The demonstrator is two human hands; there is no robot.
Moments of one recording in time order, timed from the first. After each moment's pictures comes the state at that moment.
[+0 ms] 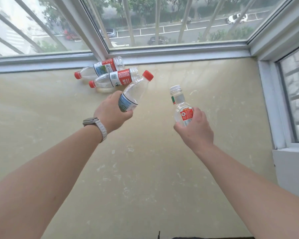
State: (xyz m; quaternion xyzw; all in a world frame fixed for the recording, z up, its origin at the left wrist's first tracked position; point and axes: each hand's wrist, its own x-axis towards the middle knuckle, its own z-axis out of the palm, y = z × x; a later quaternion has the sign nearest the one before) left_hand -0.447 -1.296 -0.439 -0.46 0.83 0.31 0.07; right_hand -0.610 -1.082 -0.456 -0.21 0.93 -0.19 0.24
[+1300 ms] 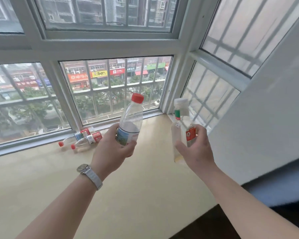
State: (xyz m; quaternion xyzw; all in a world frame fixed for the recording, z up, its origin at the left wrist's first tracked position) left_hand -0.331 -1.129 -0.171 -0.24 0.84 0.45 -0.19; right_hand -0.437 -0.908 -0.142 -0.11 0.88 -0.46 -0.01
